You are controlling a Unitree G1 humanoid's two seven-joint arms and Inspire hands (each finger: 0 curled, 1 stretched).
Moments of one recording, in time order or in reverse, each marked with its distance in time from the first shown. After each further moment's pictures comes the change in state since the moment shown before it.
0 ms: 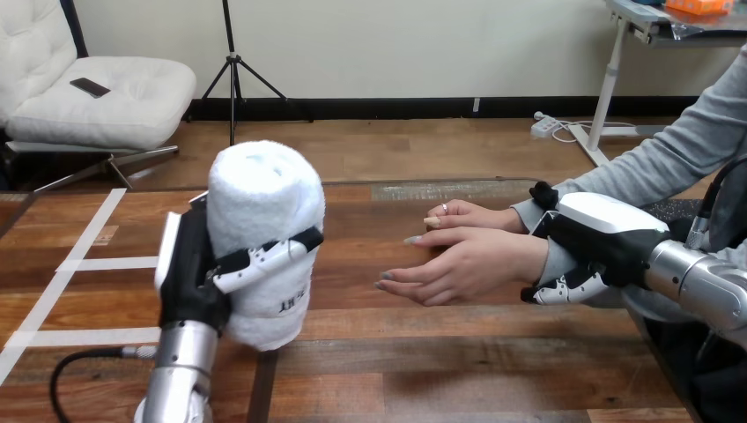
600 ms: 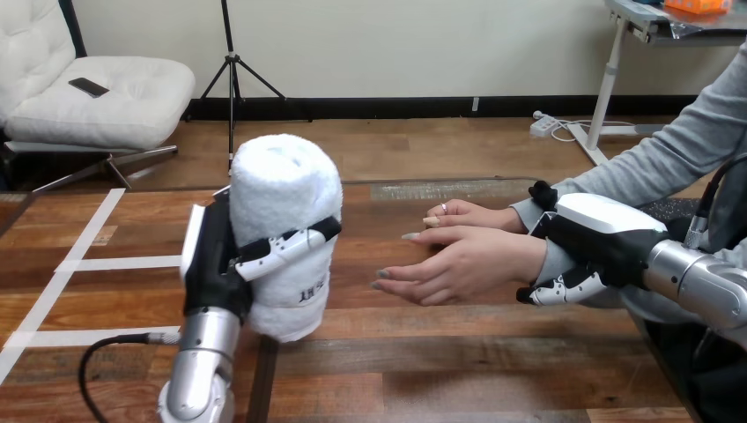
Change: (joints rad) left arm -0.098 -0.035 0.004 0.145 0.007 -0.016 0.008; right arm 0.000 0.001 0.000 -0.010 0.007 0.000 0.022
